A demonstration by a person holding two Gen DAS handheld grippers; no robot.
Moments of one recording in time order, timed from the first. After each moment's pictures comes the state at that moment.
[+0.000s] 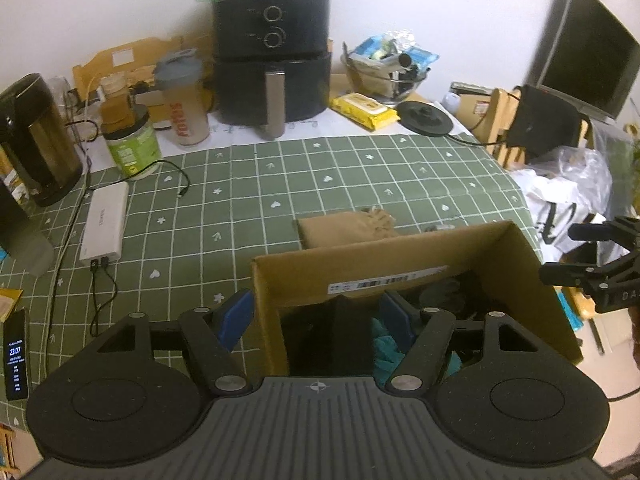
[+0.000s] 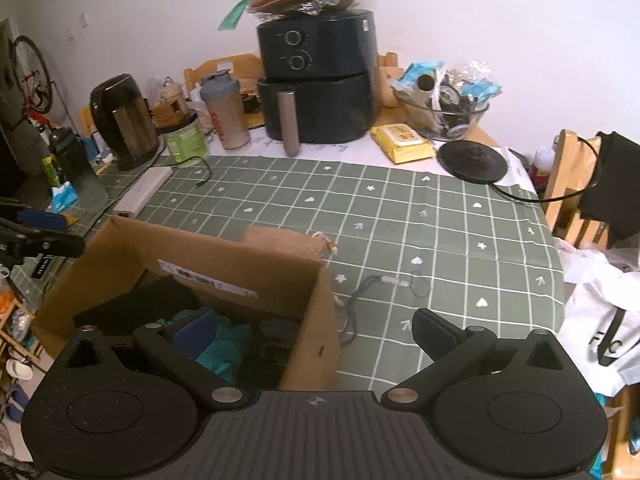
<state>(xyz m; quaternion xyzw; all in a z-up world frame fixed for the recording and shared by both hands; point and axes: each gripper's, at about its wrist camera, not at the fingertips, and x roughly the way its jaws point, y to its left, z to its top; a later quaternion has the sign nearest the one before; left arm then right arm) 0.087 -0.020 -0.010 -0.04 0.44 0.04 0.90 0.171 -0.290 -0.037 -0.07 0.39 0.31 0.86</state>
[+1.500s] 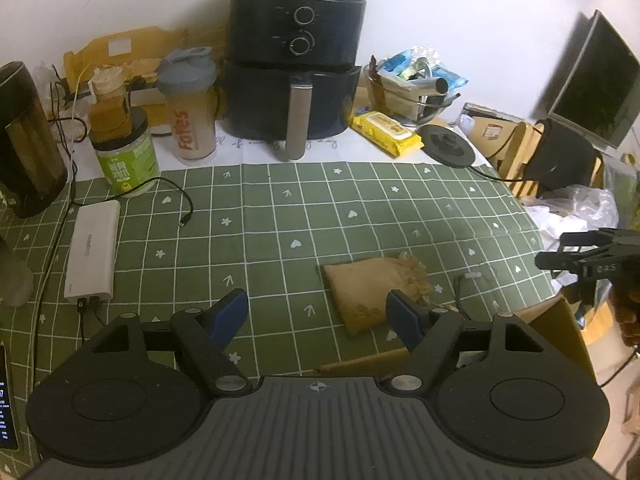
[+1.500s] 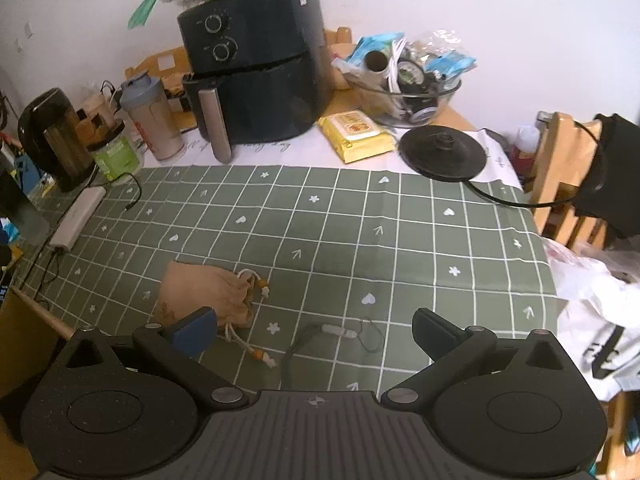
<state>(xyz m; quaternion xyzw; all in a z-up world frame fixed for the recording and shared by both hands) 0.154 0.048 -0.019 -0.08 0.44 0.03 0.90 0.298 -0.278 -0.071 -0.06 0.44 0.27 0.86</state>
